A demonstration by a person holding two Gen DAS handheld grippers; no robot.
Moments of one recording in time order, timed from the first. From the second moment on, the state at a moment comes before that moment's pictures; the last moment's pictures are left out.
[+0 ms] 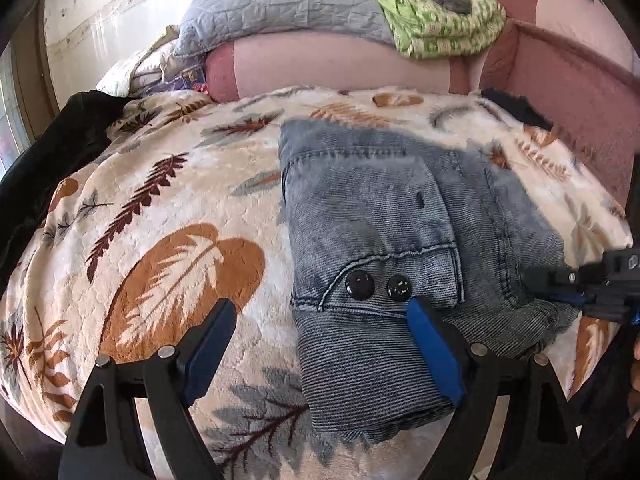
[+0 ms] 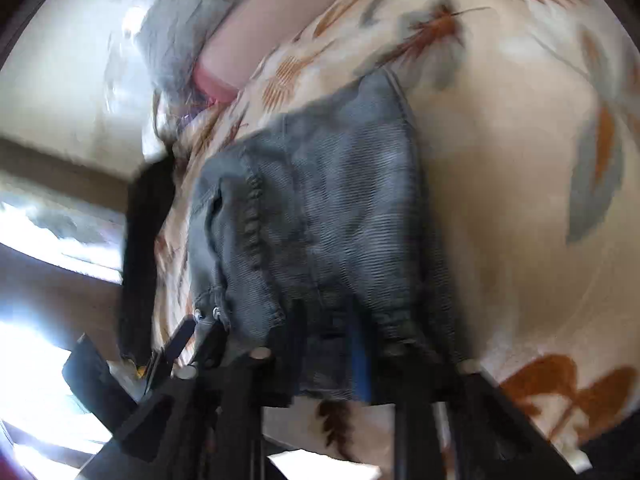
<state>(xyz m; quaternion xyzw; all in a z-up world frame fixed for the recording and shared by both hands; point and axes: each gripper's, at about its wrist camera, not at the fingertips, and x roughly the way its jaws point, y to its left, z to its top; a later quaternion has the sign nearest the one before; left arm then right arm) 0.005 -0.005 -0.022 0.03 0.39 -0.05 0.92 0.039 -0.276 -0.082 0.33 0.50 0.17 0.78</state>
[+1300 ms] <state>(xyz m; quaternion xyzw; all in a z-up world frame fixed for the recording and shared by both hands) 0.016 -0.003 -0.033 0.00 0.42 -0.08 0.90 0.128 -0.237 -0.059 0.17 0.54 0.17 0.81</state>
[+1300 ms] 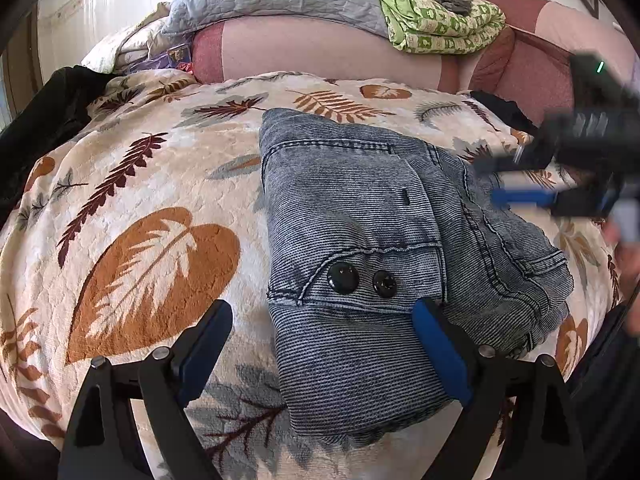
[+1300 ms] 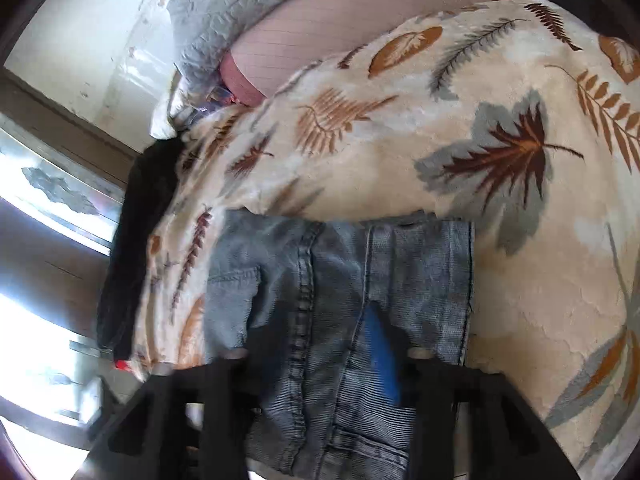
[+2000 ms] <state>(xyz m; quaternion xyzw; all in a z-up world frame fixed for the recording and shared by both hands) 0.031 0.083 -0.045 -0.34 0.44 -0.14 0.82 0.226 -0.046 0.013 -0.15 0.58 0.21 0.77</state>
